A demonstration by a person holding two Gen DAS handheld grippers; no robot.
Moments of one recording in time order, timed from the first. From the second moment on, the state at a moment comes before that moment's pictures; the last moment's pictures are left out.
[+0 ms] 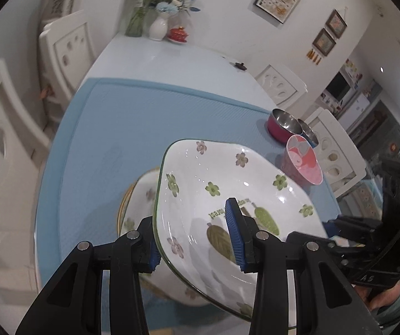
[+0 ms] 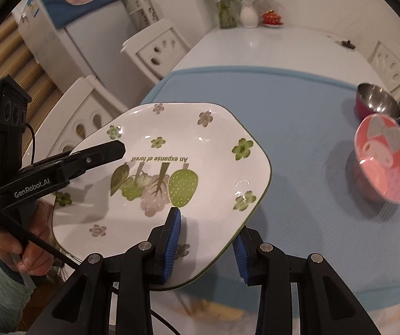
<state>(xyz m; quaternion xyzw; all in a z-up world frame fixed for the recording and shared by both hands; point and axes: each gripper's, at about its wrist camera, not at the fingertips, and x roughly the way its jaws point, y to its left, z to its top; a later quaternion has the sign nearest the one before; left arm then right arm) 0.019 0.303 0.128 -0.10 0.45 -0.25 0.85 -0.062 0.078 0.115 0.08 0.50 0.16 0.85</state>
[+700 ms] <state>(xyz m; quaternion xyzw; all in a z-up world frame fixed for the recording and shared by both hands) 0.026 0.314 0.071 -0.09 0.50 -0.25 0.82 -0.066 0.113 0.085 0.03 0.52 0.18 0.84</state>
